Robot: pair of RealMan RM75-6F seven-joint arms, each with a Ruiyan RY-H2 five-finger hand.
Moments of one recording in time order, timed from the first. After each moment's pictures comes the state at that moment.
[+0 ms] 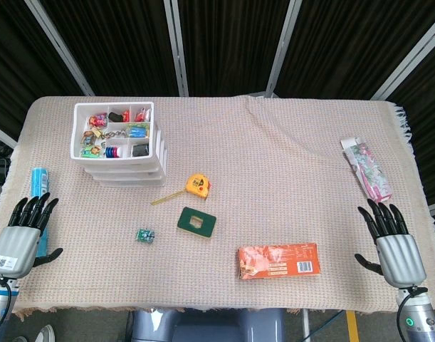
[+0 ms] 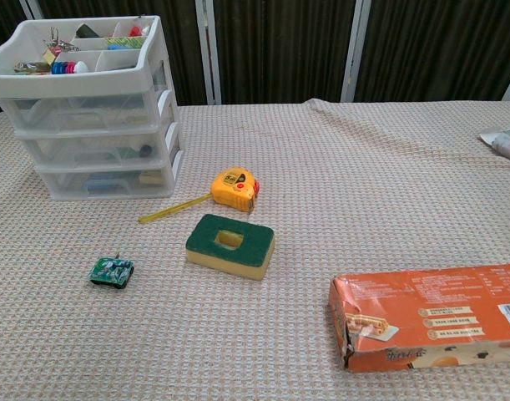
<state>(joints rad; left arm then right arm) -0.13 -1.19 -0.02 -1.64 1.55 1.46 0.24 0.10 -1.20 0.04 -1.54 -1.61 1.54 -0.12</state>
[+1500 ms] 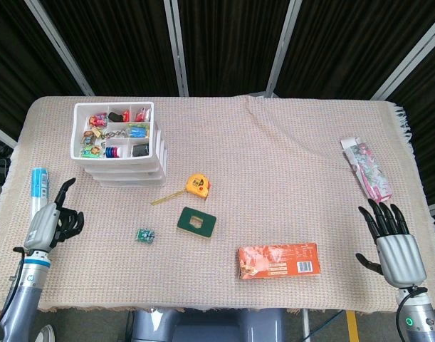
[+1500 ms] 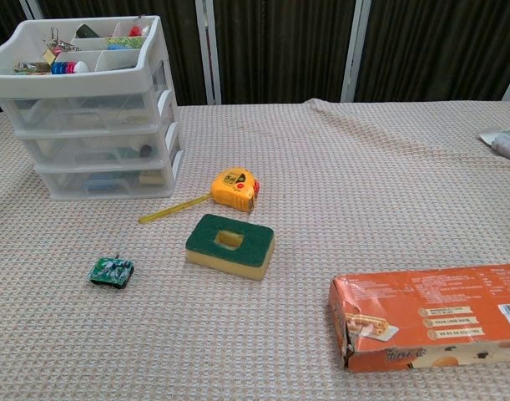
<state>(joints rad) -0.25 -1.23 -0.22 -1.91 1.09 1.20 -0.05 0.10 -1.20 0.05 -1.54 -1.61 1.54 -0.14</state>
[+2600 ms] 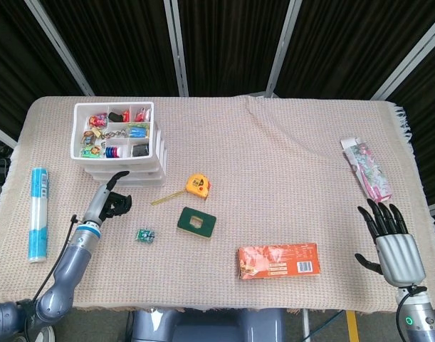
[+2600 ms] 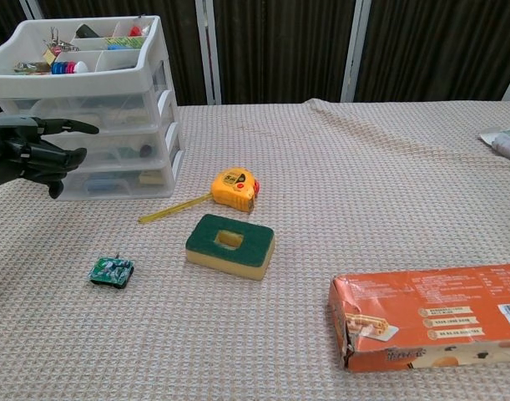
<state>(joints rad) -0.54 -1.40 -0.36 -1.80 0.63 0.97 -0.11 0.11 -1.20 0.05 -1.54 -1.61 1.53 -0.13</state>
